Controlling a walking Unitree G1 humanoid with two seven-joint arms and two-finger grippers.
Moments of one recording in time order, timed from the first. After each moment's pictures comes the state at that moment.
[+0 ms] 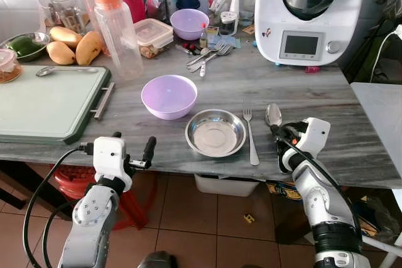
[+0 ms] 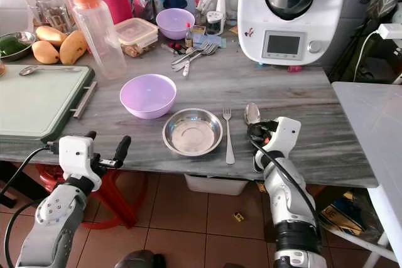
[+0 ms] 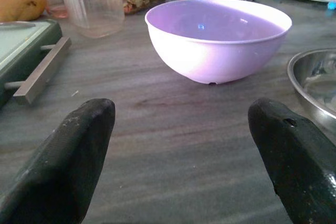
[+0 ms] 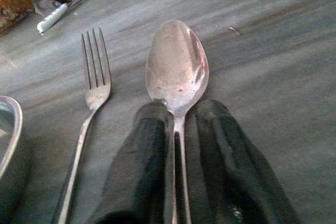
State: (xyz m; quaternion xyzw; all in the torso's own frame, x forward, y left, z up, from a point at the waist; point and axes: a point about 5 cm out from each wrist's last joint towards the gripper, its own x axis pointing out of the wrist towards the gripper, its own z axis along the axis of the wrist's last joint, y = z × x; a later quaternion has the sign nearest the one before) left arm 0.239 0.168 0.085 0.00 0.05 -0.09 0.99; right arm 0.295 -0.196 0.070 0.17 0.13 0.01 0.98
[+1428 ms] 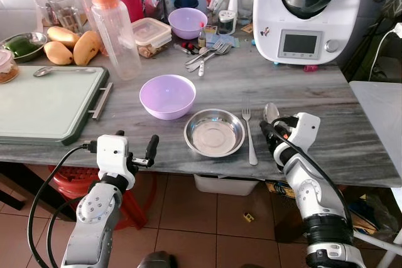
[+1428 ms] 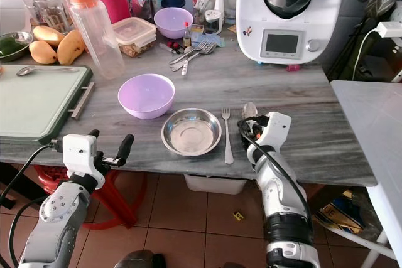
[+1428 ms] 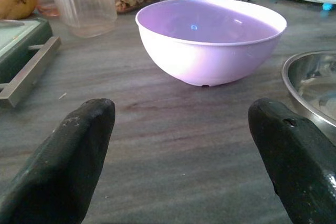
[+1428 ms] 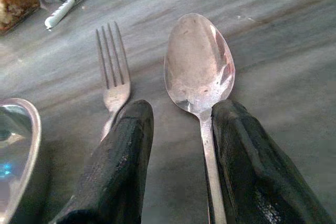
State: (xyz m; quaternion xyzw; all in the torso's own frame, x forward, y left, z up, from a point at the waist) left arm 0.242 0.164 0.084 0.00 0.05 -0.09 0.99; right arm 0.308 -0.176 0.076 0.19 0.15 0.02 0.97
